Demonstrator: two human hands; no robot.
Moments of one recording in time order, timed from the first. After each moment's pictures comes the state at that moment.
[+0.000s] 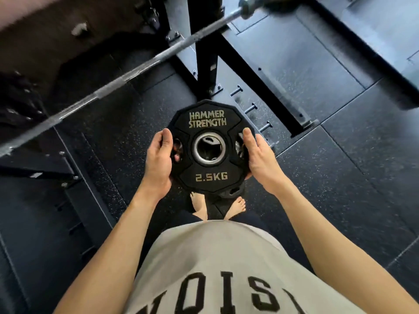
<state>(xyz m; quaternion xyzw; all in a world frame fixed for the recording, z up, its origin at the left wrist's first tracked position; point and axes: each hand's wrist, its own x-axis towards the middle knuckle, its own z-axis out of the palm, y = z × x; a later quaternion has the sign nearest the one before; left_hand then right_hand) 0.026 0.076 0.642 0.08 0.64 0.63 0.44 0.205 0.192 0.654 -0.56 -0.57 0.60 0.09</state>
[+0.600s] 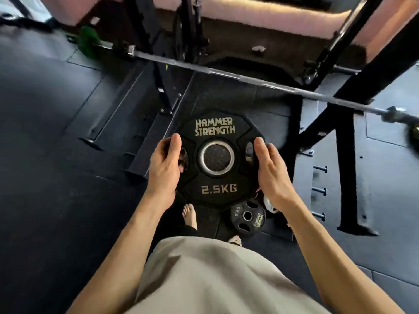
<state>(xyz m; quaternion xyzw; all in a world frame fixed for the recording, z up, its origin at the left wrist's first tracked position) 0.201 -0.098 0.735 -0.18 0.68 0.71 0.06 0.223 0.103 0.721 -0.20 -0.76 0.62 -0.03</state>
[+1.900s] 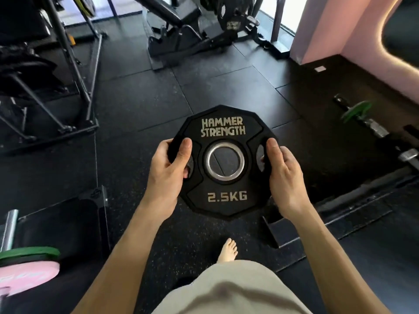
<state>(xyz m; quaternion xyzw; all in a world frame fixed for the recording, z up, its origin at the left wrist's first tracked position) 0.213 -0.786 0.791 -0.38 0.60 0.65 -0.29 0.070 -0.642 0.770 0.16 -0.74 0.61 -0.21</state>
